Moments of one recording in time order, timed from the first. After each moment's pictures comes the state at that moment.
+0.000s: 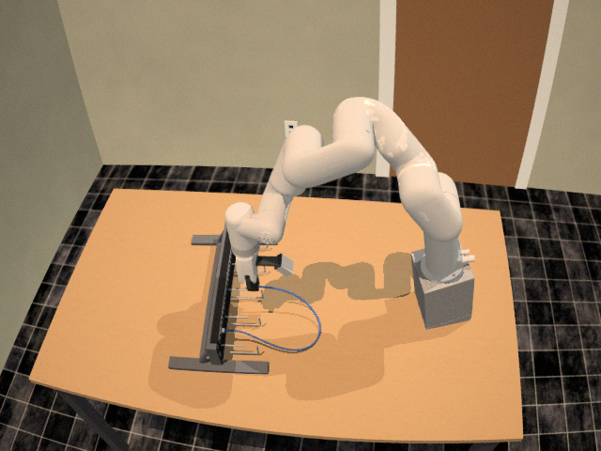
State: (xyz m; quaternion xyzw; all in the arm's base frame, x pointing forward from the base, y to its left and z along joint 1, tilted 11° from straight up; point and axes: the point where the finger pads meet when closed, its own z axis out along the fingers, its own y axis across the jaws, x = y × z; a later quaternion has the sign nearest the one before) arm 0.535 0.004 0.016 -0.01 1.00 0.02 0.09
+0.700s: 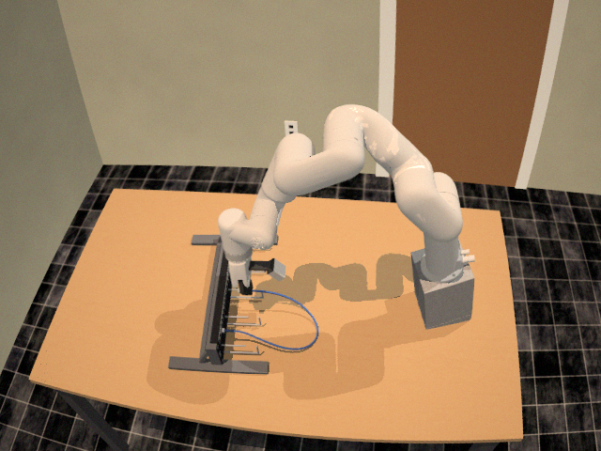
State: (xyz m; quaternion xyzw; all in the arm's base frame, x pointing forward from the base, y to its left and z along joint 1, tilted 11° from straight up) arm 0.560 0.004 -0.001 -0.01 1.00 0.02 0.09
